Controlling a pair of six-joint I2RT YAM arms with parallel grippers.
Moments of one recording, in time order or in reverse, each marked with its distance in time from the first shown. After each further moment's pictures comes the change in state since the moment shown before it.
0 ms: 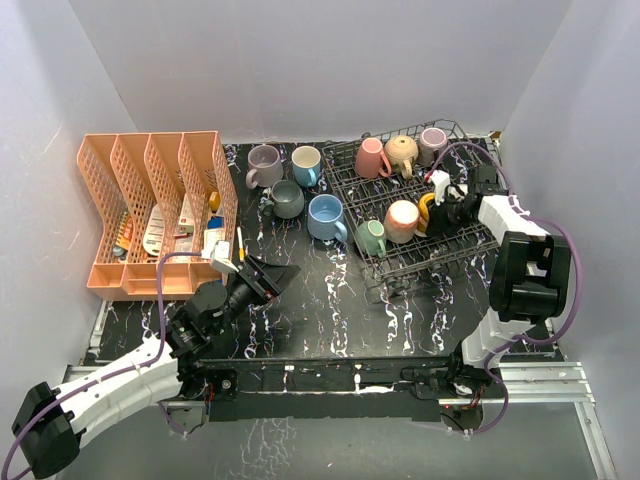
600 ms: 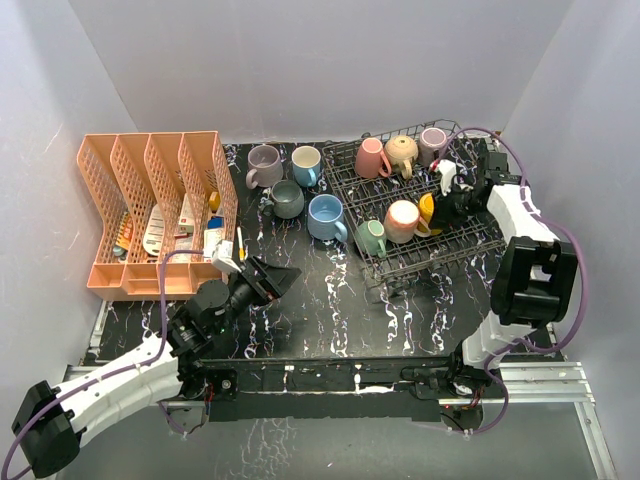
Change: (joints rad) left arm 0.000 0.002 0.005 -0.023 0.003 0.052; right arm -0.019 -0.015 0.153 -0.230 -0.051 -0.066
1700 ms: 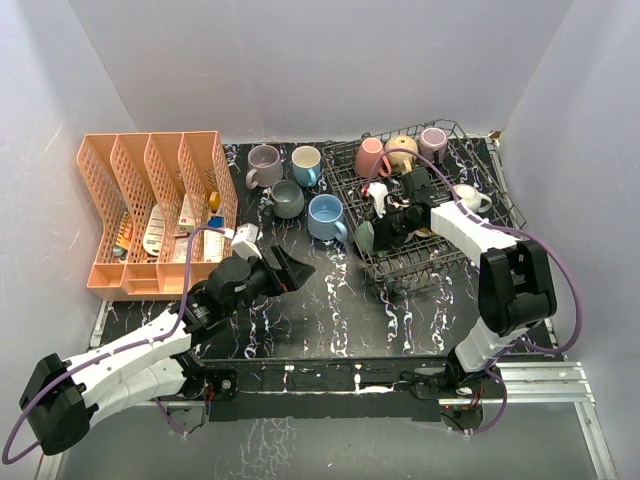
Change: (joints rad) left arm 0.000 0.238 0.224 -0.169 0.063 0.148; right arm 0.428 -0.050 -0.157 0.197 0.075 0.267
